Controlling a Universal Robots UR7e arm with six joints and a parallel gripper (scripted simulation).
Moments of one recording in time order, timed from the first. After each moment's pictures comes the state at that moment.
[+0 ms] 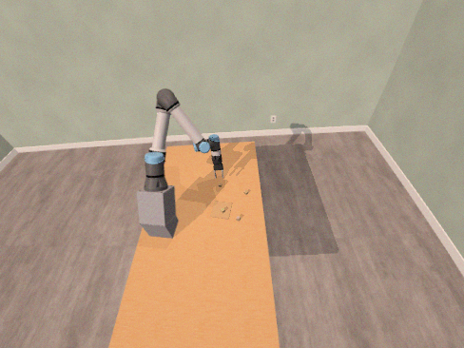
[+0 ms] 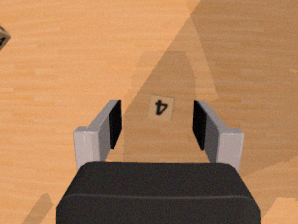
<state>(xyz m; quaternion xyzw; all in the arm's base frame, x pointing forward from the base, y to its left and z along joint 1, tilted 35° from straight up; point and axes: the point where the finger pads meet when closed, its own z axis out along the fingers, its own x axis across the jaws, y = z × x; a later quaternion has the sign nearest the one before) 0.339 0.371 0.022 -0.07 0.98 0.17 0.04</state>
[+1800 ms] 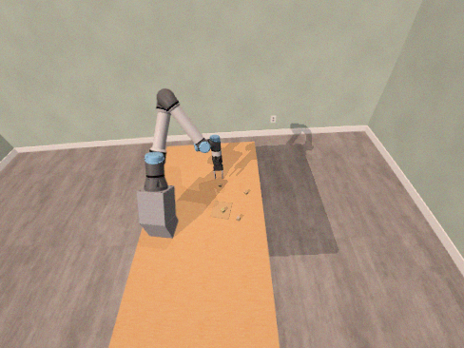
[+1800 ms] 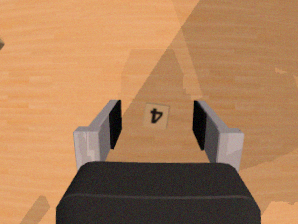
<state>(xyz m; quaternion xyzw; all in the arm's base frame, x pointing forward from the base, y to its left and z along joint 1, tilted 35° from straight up) 0.338 0.363 0.019 -0.07 0.98 0.17 0.02</state>
